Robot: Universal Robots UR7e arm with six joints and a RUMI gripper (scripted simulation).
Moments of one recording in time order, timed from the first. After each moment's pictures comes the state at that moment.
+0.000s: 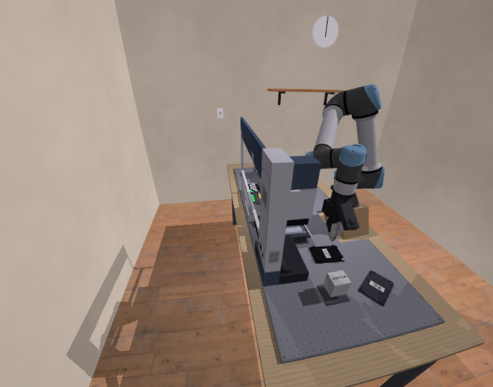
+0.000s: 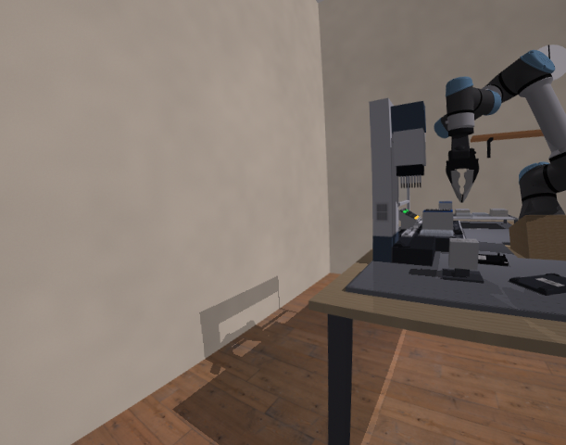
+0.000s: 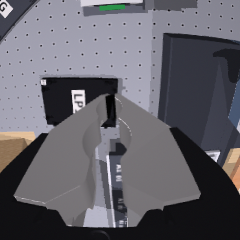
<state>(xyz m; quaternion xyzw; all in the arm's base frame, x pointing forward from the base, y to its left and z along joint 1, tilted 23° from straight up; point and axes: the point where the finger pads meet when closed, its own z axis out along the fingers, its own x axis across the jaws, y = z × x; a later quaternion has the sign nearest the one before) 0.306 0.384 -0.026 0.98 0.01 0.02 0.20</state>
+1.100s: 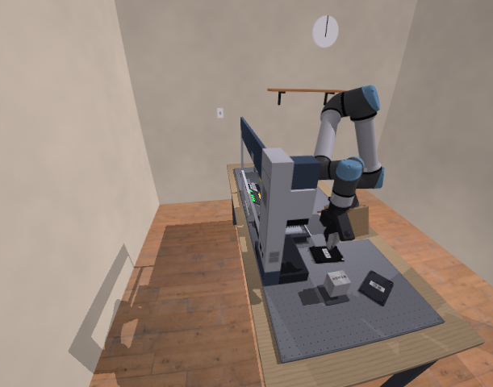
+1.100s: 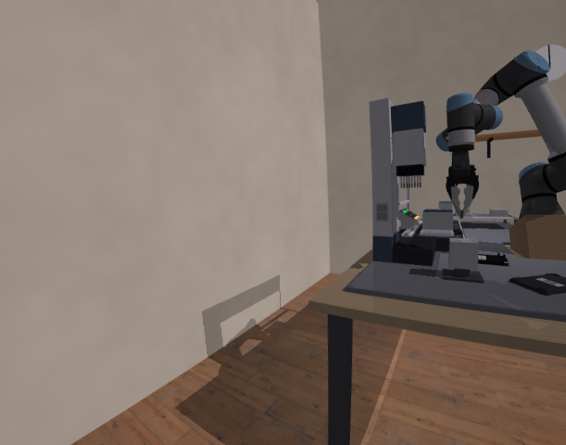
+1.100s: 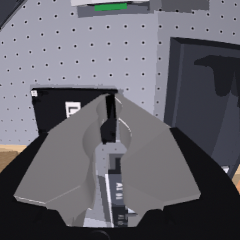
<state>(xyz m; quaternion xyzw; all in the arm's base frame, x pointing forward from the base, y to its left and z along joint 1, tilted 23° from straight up) 0.308 0.365 -0.071 0.98 0.01 0.02 0.20</state>
